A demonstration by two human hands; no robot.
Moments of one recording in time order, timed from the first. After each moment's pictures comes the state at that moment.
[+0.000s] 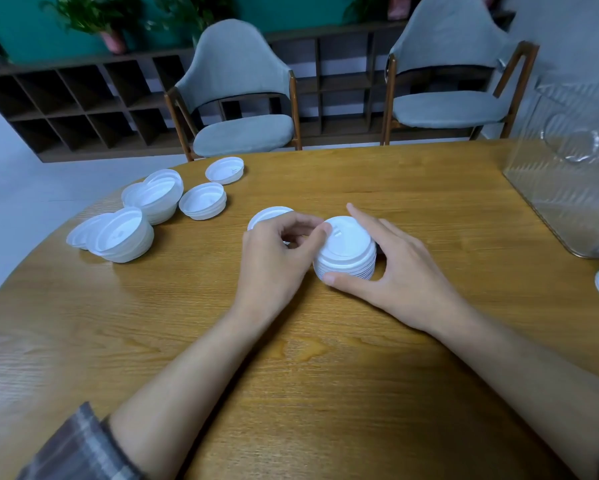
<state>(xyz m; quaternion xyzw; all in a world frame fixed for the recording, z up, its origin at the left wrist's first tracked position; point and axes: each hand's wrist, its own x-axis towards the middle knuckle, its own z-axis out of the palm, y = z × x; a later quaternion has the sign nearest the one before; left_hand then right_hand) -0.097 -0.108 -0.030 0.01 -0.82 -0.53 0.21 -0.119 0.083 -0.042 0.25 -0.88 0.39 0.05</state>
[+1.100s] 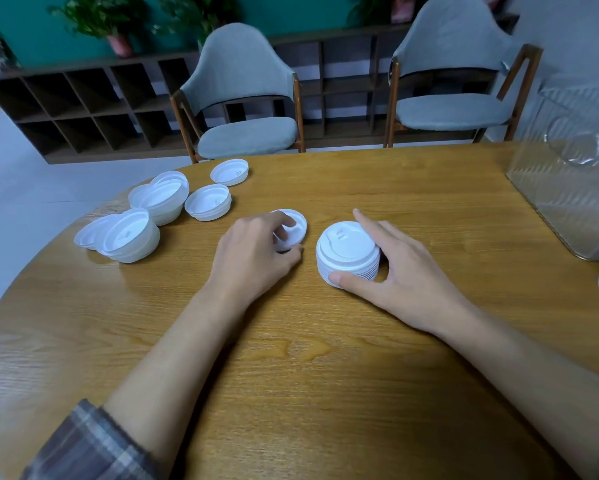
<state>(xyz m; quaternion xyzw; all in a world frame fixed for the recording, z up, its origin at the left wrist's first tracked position) -0.111 -0.154 -0.028 0.01 -0.96 -0.20 0.18 -0.118 0.084 -0.041 0.23 -0.89 0.39 0.01</state>
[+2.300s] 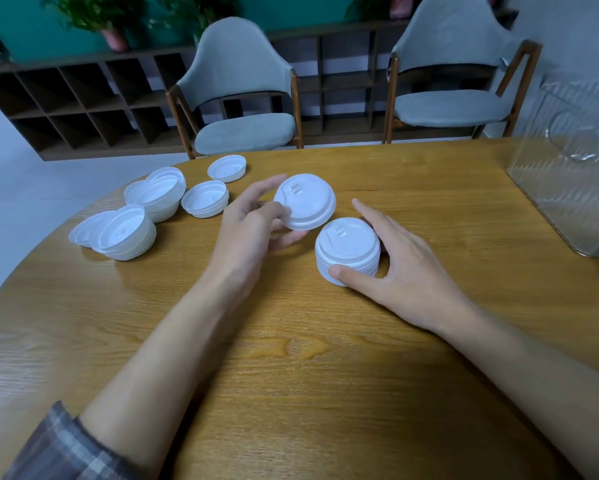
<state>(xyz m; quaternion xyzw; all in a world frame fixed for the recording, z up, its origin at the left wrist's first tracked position) -0.105 -0.136 0.000 0.08 -0.65 -0.75 0.09 -0.118 0.083 -0.041 0.24 -0.88 0.40 0.04</state>
